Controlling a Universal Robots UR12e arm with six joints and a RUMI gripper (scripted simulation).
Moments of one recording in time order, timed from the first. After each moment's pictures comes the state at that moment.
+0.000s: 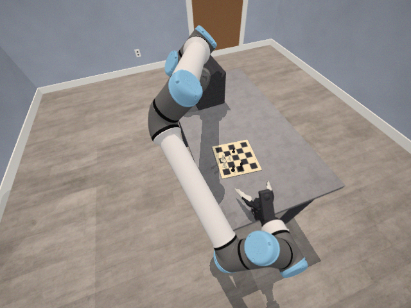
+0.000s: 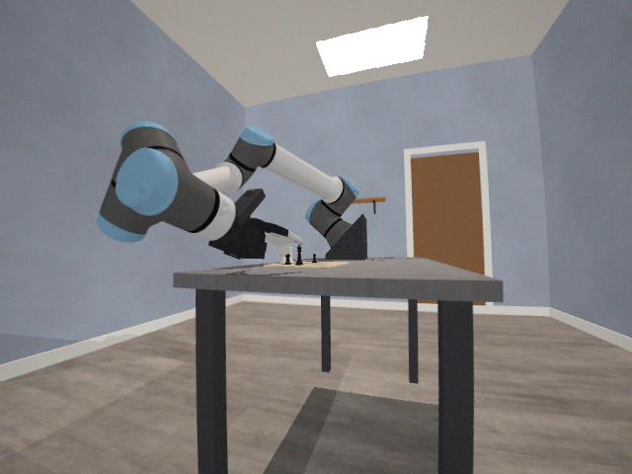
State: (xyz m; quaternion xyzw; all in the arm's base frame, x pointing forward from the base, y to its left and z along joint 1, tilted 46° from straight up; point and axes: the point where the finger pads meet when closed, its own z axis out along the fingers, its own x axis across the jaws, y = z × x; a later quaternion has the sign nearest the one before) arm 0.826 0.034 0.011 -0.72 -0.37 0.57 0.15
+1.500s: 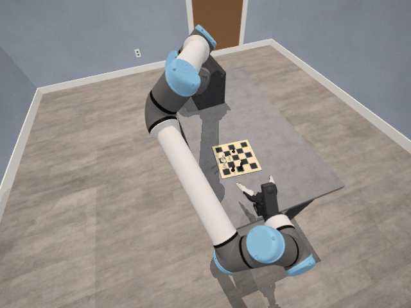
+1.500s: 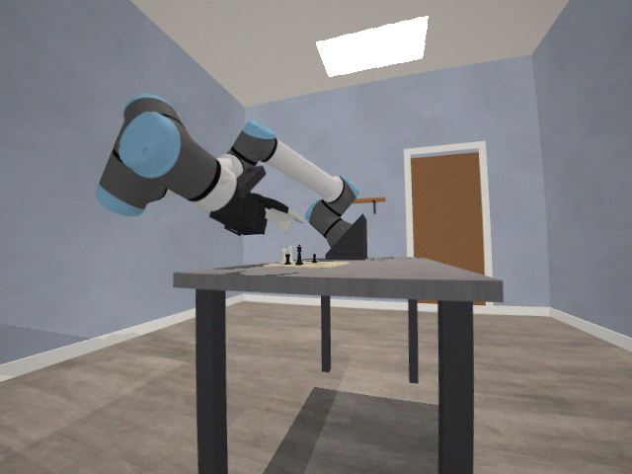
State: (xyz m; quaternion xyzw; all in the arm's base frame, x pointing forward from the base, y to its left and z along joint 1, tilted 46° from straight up) arm 0.820 0.072 0.048 -0.72 -0.38 0.57 0.15
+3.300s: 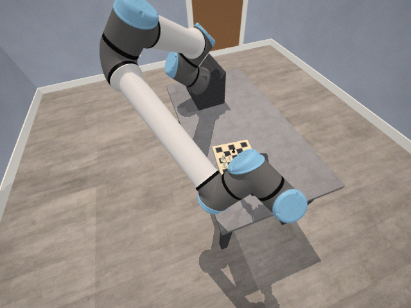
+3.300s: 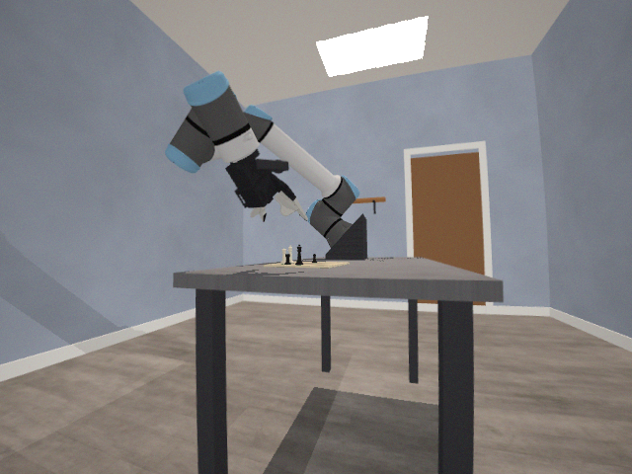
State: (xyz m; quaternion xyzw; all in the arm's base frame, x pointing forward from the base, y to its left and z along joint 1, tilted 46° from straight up) arm 0.783 0.080 0.051 -0.79 -0.45 0.42 -0.06
